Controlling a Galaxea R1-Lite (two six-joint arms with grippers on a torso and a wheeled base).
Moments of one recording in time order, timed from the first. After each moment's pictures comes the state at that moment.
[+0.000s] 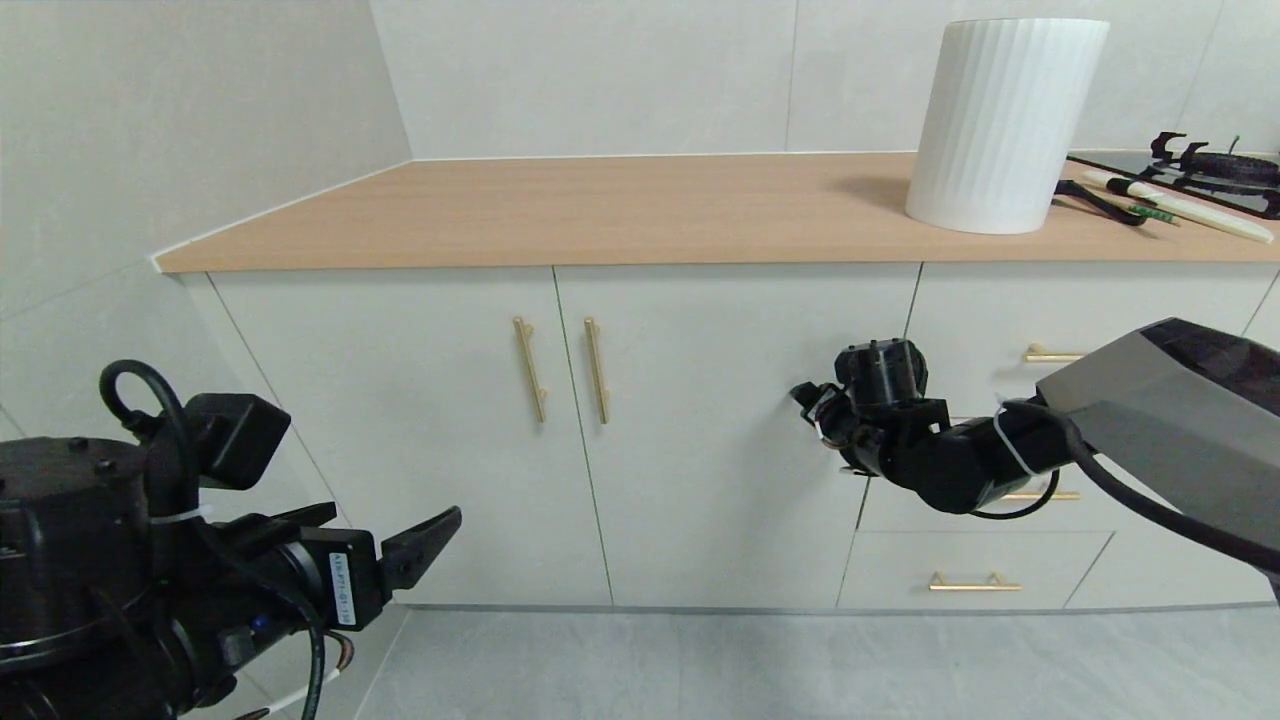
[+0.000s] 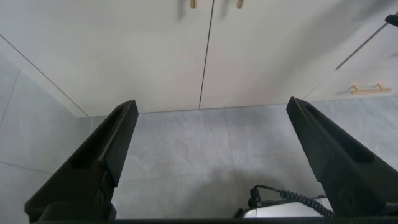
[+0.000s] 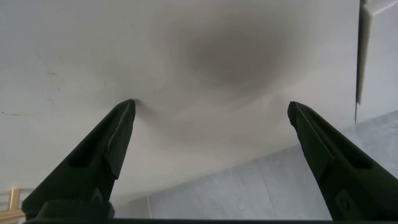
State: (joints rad) left arm -0.47 1.27 -0.44 -0.43 0.29 -0.22; right arm 0.42 2.29 -1.34 -0.52 -0.32 0.90
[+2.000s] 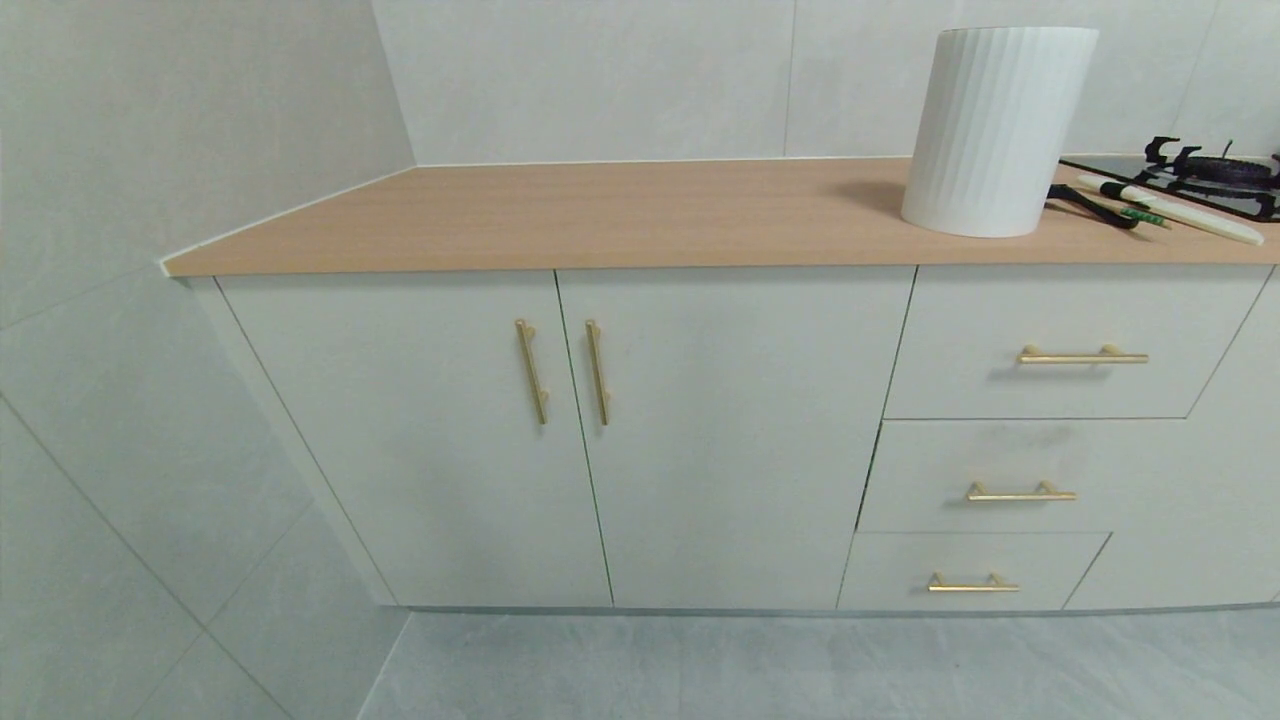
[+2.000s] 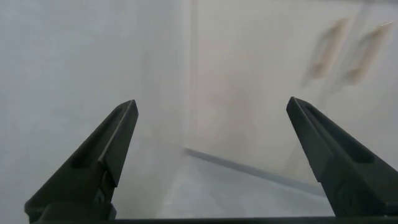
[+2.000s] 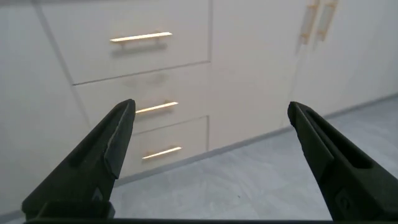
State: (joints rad) left arm -0.03 0.05 -0.28 0.15 0.39 0.00; right arm -0.01 0.03 -0.37 0.27 -0.46 -0.02
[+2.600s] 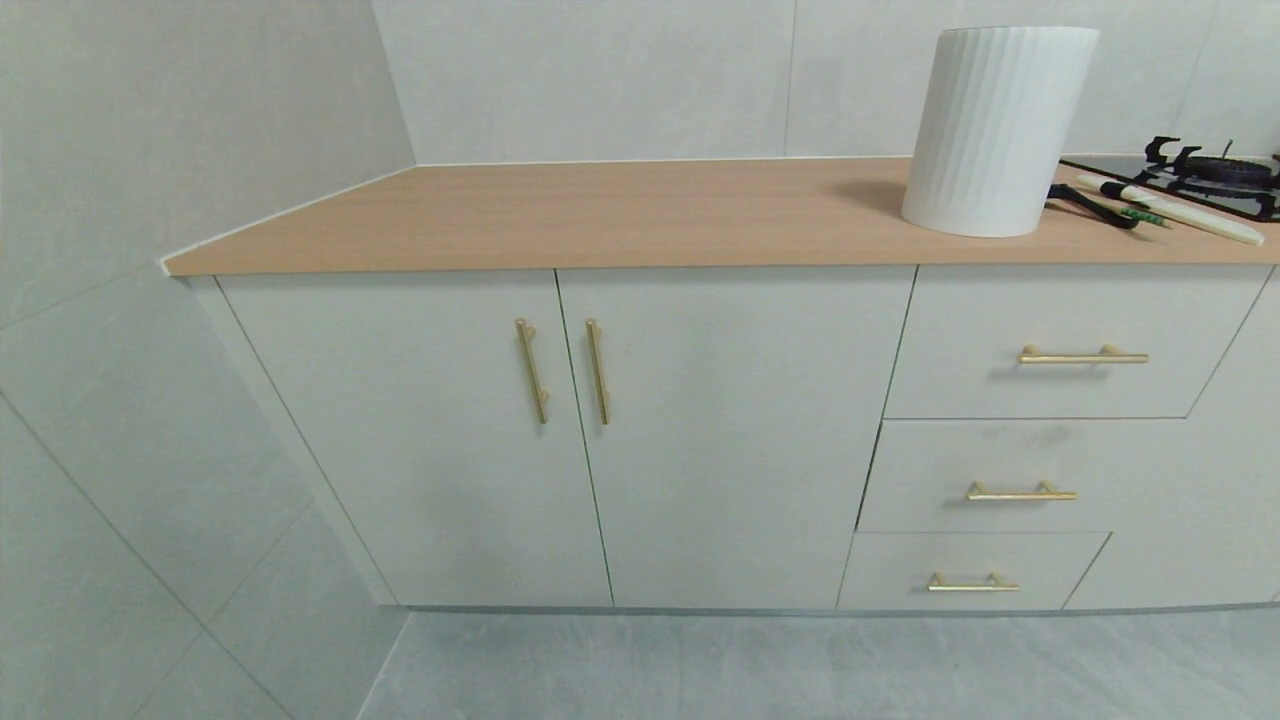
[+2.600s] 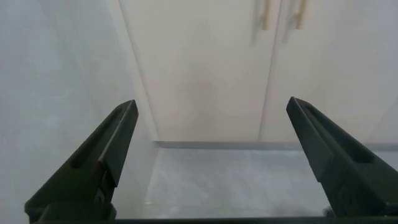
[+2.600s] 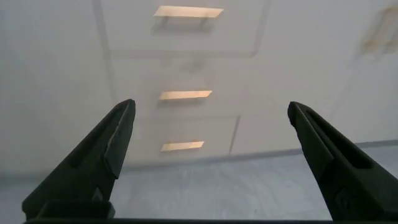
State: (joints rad) left arm 0.00 0.00 -0.02 0.00 0.03 0.05; right arm -0.01 0.00 -0.01 -0.06 -0.16 -0.11
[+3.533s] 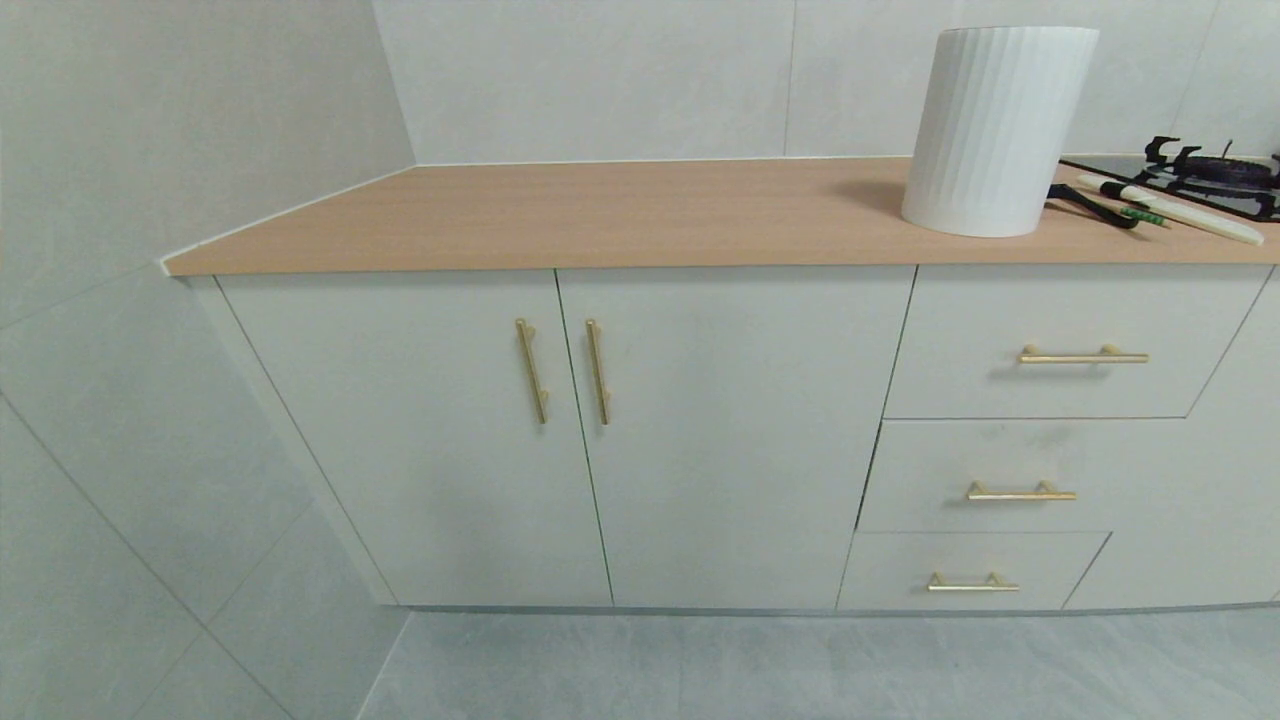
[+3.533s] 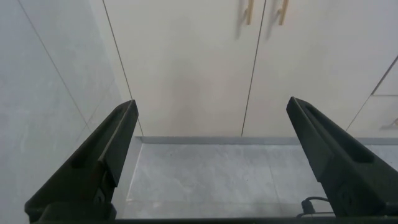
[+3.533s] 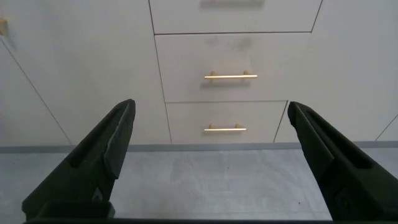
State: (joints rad) left arm 0.00 0.00 0.00 0.00 -0.01 0.00; right arm 0.00 0.00 0.00 -0.01 -0.04 0.00
